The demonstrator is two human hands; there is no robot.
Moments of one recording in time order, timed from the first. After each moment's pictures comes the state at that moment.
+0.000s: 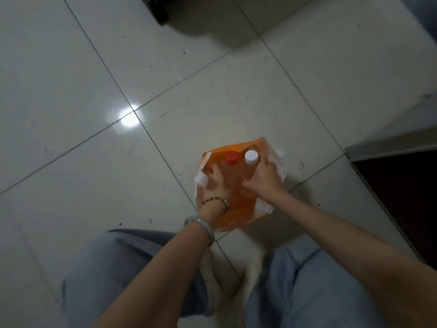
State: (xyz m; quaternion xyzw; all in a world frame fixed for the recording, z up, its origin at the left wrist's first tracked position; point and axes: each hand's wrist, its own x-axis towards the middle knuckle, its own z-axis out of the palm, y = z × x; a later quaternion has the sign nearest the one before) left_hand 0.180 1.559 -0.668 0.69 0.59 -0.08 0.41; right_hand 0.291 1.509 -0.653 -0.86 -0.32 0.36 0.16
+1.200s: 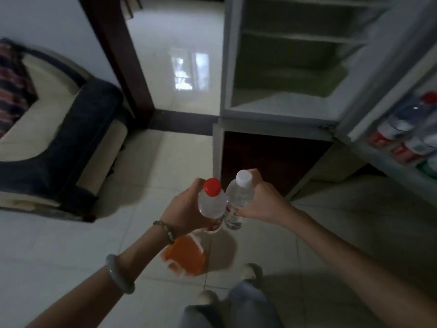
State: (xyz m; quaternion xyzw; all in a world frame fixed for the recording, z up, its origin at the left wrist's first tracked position) left_hand 0.207 1.457 0.042 0.92 -0.10 -0.08 0.37; right_hand 0.238 1.248 0.049 -0.91 -0.11 0.16 0.37
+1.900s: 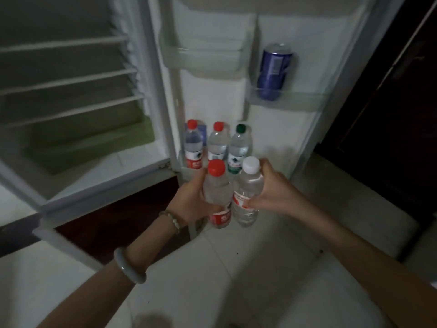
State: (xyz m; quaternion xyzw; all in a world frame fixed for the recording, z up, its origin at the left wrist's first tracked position) left_hand 0.276 1.043 0.115 0.78 -0.42 -0.12 0.45; right_hand 0.157 0.869 0.148 -0.91 0.17 -0.09 0.38
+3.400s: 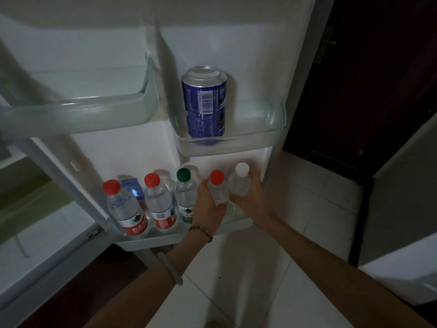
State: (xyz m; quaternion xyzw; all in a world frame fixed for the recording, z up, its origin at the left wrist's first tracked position) left_hand 0.342 0.801 0.031 0.76 -0.36 -0.15 0.51; right_hand 0.248 0.715 0.057 -0.75 0.42 -0.28 0.42
